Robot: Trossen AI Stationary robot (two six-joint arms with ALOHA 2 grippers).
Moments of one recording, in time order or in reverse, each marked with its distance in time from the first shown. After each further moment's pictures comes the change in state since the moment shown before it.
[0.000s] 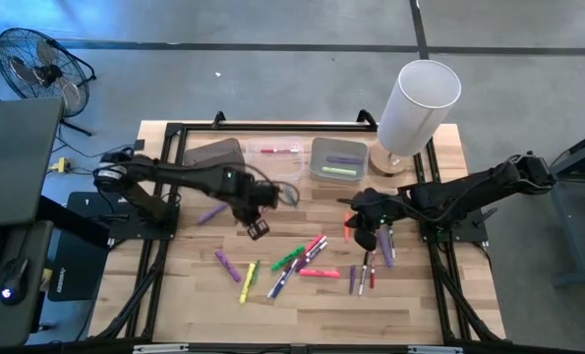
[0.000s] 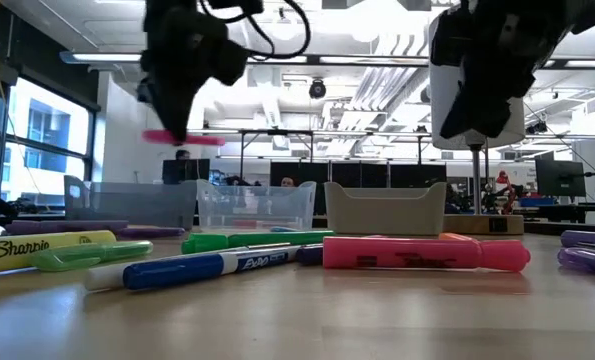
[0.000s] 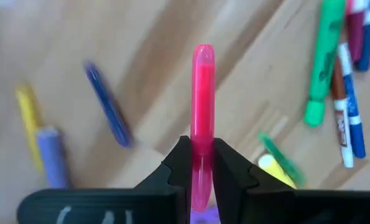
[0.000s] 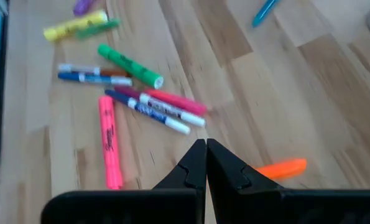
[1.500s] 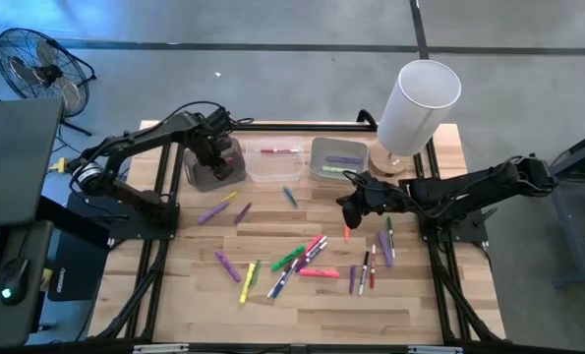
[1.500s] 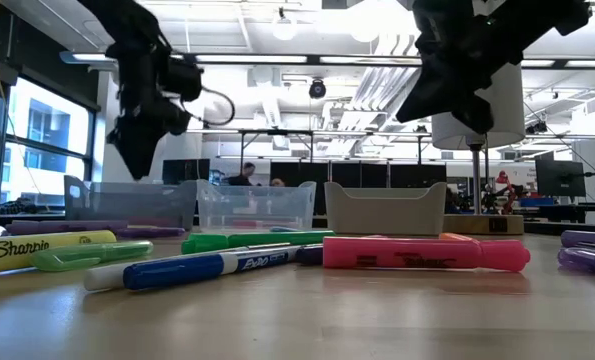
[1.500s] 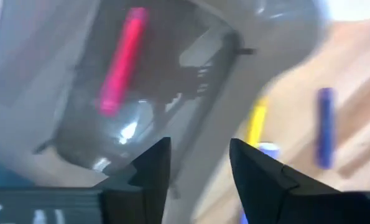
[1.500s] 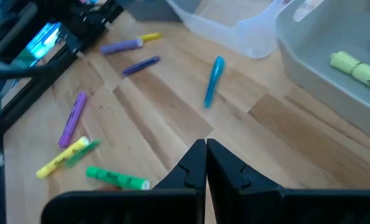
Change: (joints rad) left arm 0.766 -0.207 -0.286 0.031 0.096 0.594; right arm -0.077 0.001 0.001 0.162 0.216 0.266
